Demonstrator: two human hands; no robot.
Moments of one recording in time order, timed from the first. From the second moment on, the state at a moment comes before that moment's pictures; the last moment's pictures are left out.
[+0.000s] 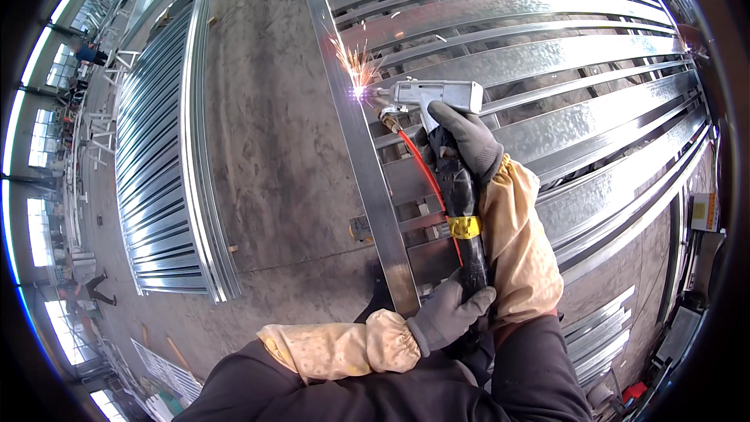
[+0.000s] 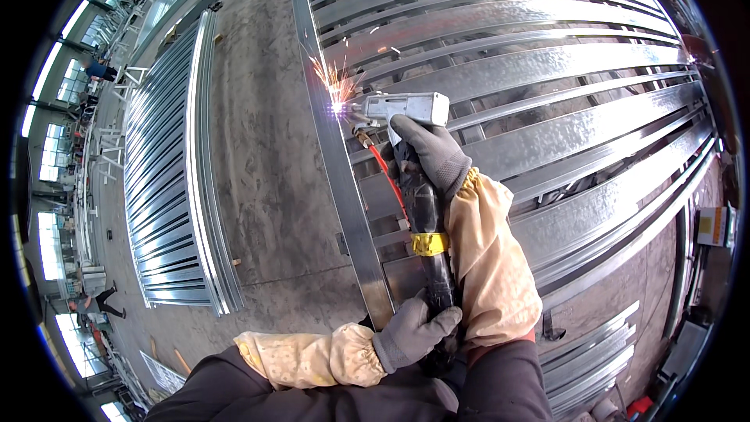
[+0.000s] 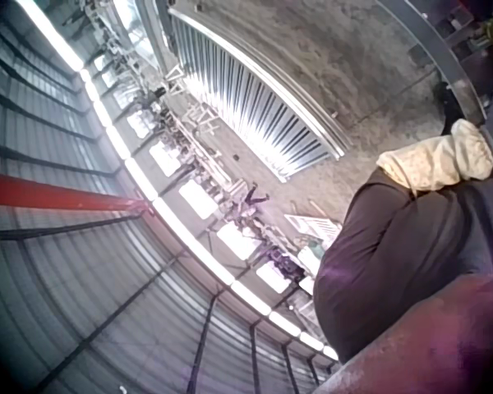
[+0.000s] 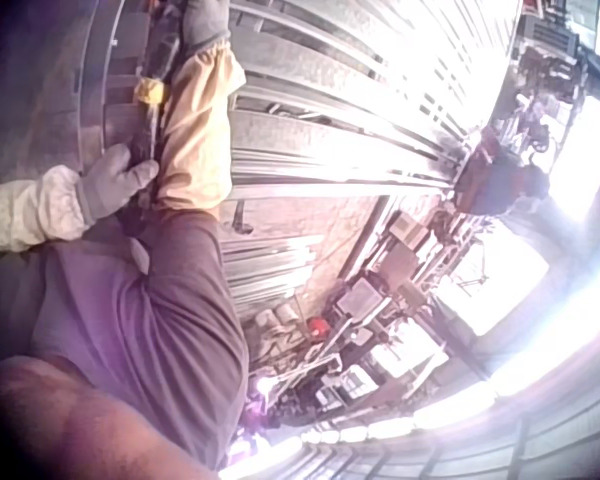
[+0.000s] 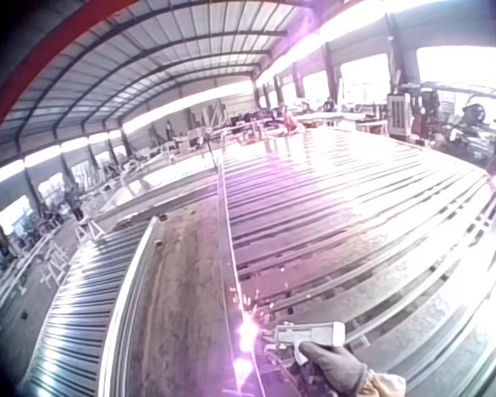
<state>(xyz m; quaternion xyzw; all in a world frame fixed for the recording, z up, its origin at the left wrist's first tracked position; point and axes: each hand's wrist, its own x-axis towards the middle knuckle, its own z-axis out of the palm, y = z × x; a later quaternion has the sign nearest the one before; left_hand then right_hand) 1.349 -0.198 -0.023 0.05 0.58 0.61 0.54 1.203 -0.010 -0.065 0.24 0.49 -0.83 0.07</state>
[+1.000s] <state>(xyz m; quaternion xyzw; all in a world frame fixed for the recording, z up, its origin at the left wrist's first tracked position) 1.362 -0.201 -0.030 0.06 0.58 0.61 0.54 1.213 -0.016 -0.056 0.25 0.47 -0.84 0.07</state>
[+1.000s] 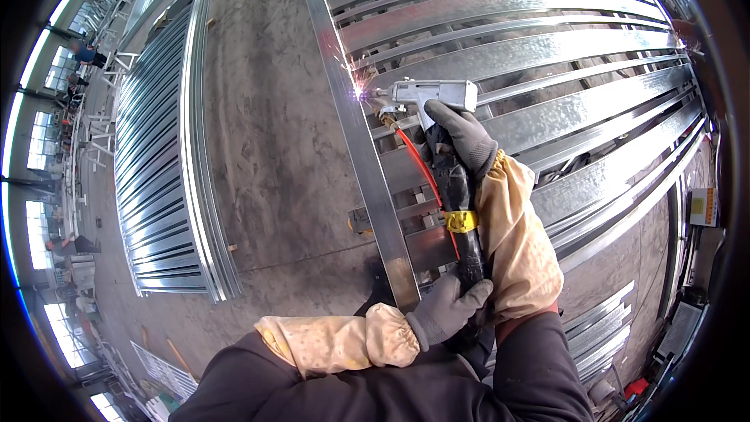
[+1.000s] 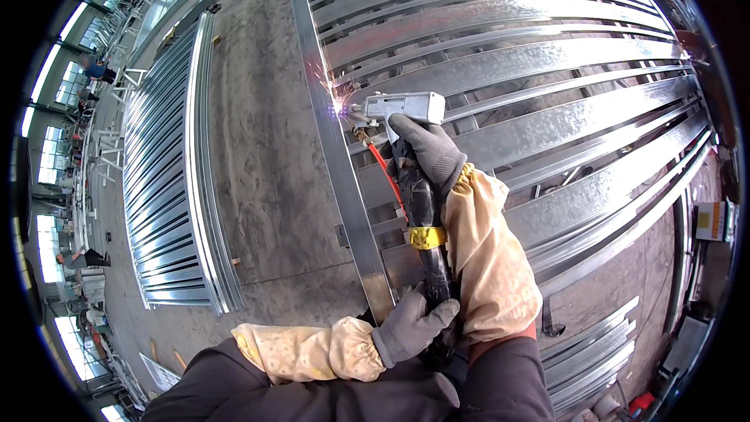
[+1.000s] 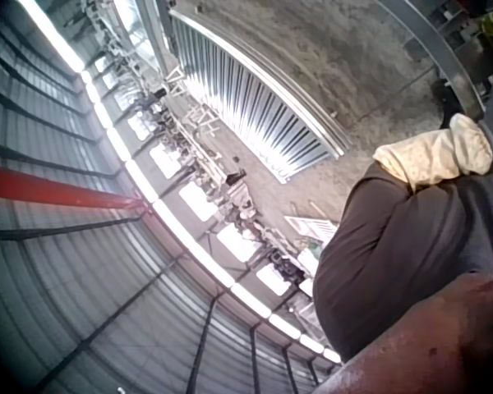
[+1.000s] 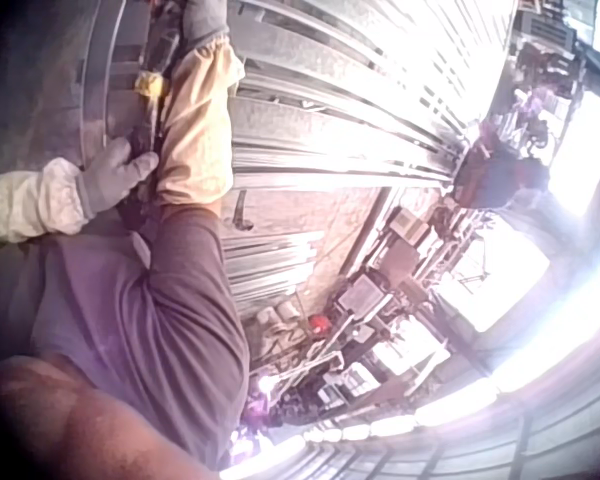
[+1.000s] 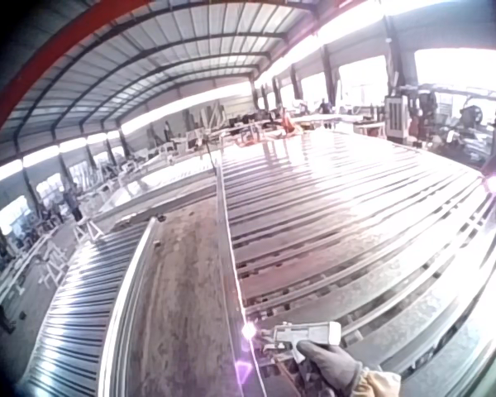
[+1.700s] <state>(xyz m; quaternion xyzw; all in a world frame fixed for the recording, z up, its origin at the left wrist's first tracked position) 1.367 -0.202 -0.039 0.05 0.58 0.61 0.54 1.214 -0.019 -0.058 0.25 0.48 -0.84 0.05</state>
